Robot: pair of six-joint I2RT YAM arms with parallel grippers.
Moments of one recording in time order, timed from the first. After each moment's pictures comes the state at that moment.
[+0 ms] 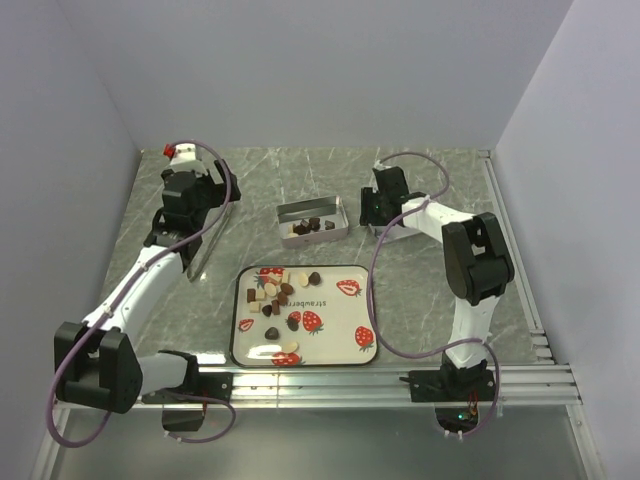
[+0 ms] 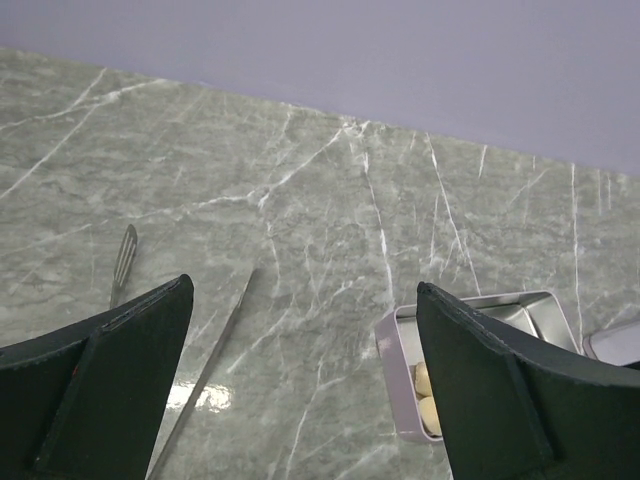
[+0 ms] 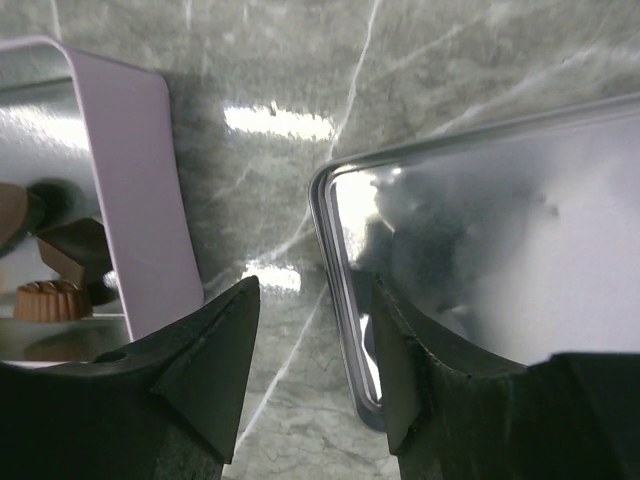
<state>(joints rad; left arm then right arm) -0.19 1.23 0.91 0.13 -0.18 -0.28 0.32 1.94 1.28 -0.21 -0.01 0.28</state>
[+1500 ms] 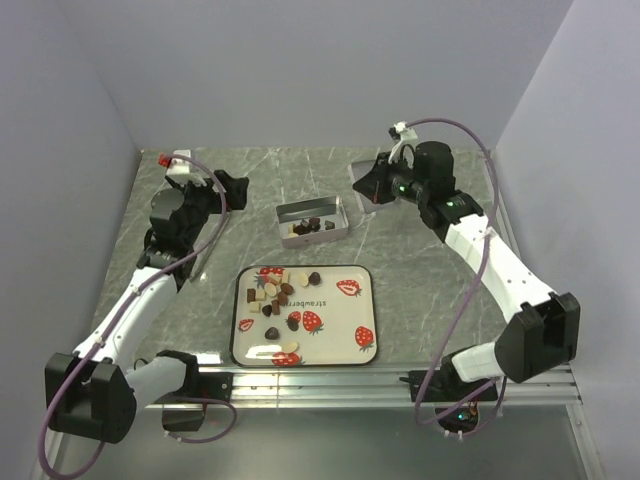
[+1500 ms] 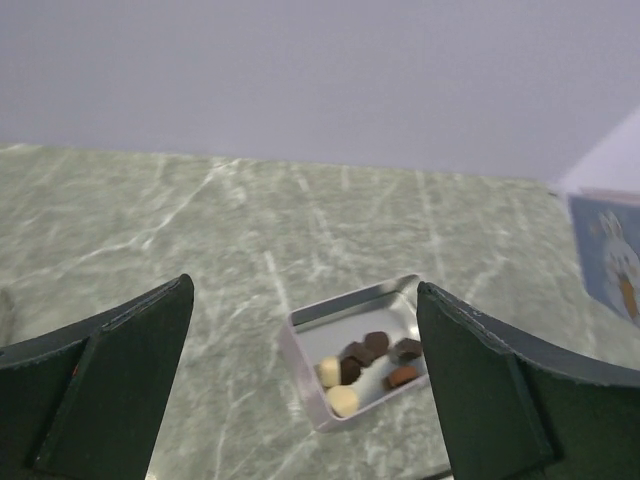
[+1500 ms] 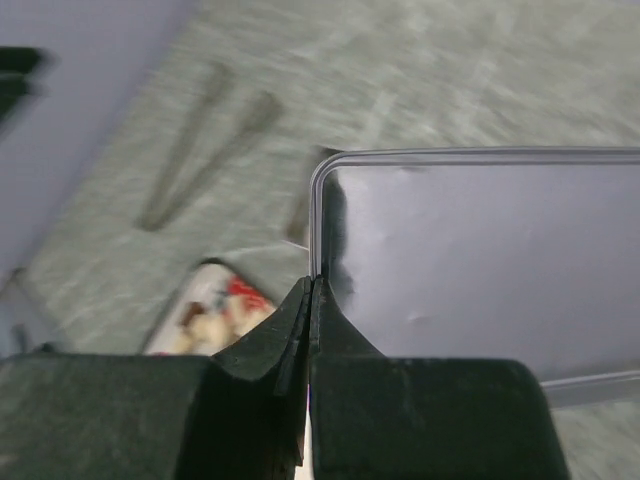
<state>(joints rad) -0.19 1.08 0.79 0.28 0.05 -0.33 0.34 1.40 1.24 -0.20 -0.41 0.29</state>
